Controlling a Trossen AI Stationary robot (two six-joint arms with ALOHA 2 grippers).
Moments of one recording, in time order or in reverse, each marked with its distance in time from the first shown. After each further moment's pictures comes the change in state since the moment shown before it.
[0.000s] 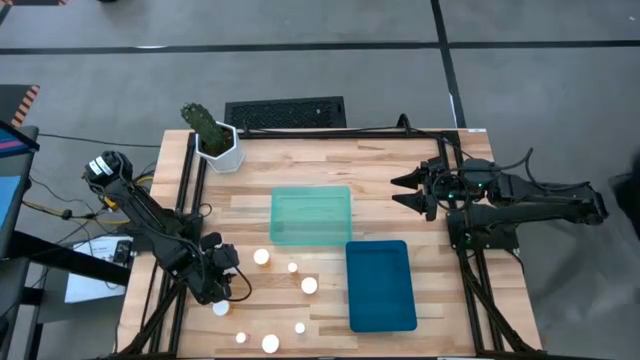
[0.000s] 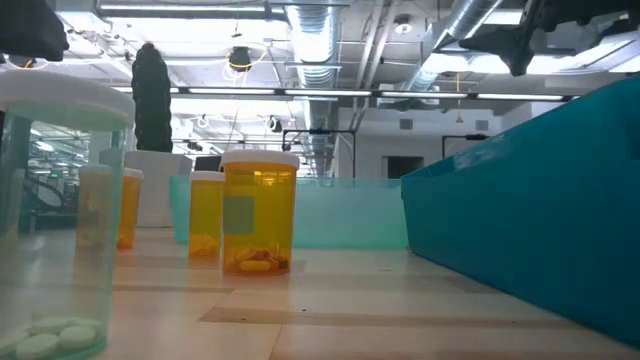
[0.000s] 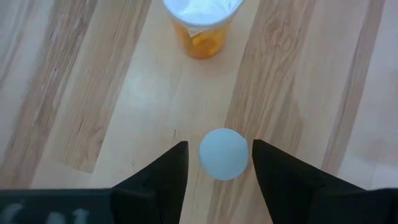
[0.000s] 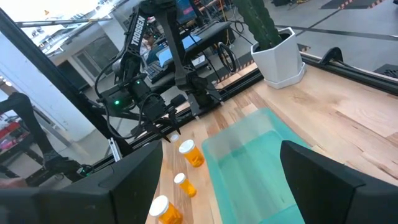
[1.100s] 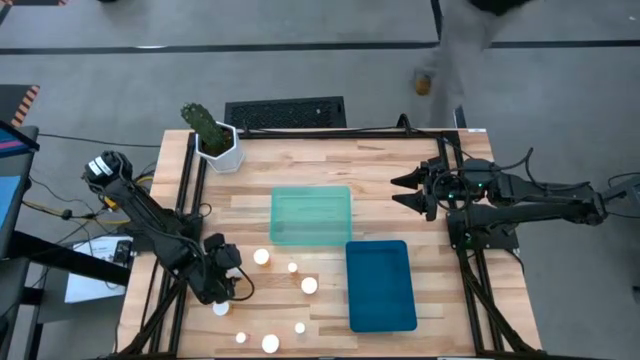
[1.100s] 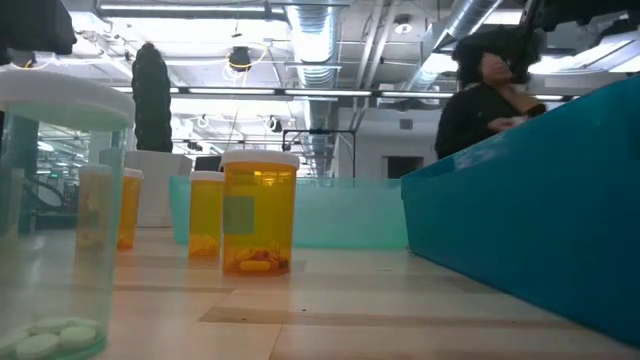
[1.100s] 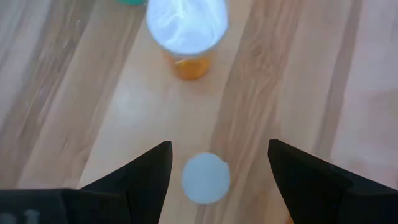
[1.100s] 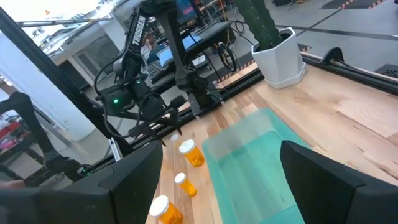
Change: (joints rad) left arm 0.018 0.000 0.000 0.065 -0.030 0.007; right arm 0.000 0.000 0.000 0.001 -0.002 0.000
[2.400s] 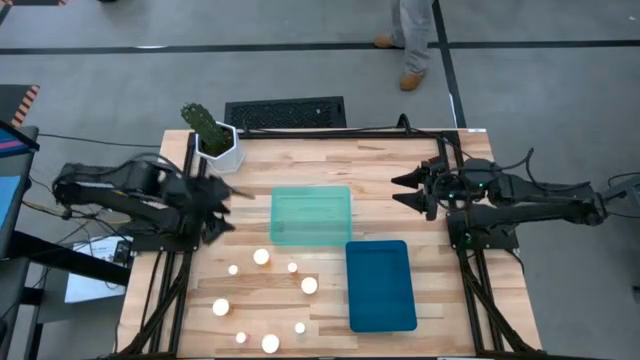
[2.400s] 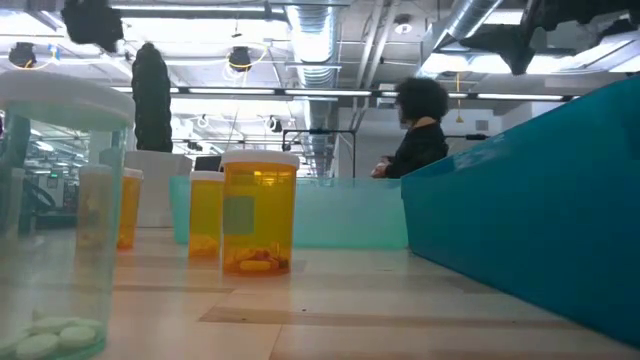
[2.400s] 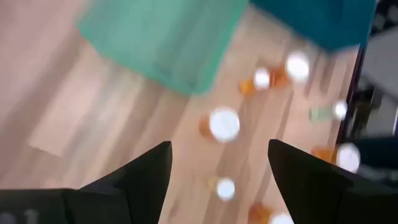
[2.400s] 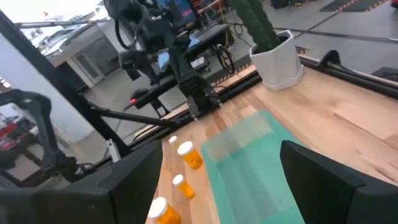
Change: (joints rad) left arm 0.644 -0.332 0.388 -0.445 0.372 0.472; right arm 0.002 -0.006 -0.001 0.006 0.001 -0.008
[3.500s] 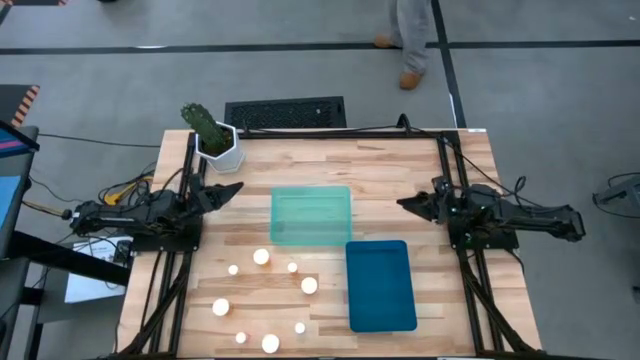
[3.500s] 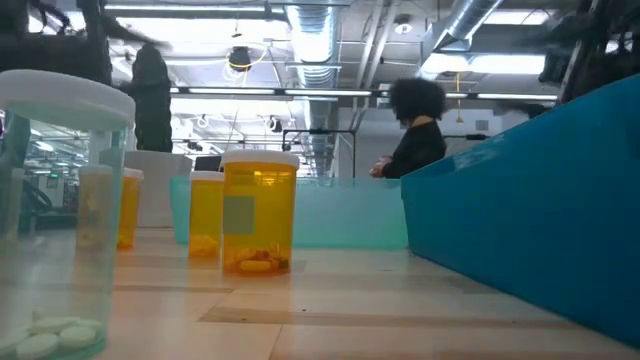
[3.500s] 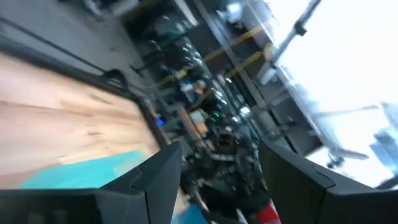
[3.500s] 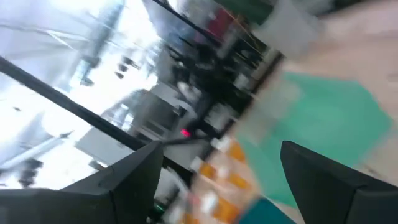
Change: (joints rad) left arm 0.152 -0.883 -1.018 1.377 -0.424 -0.310; right arm -0.011 -0.517 -0.534 0.277 -0.022 0.481
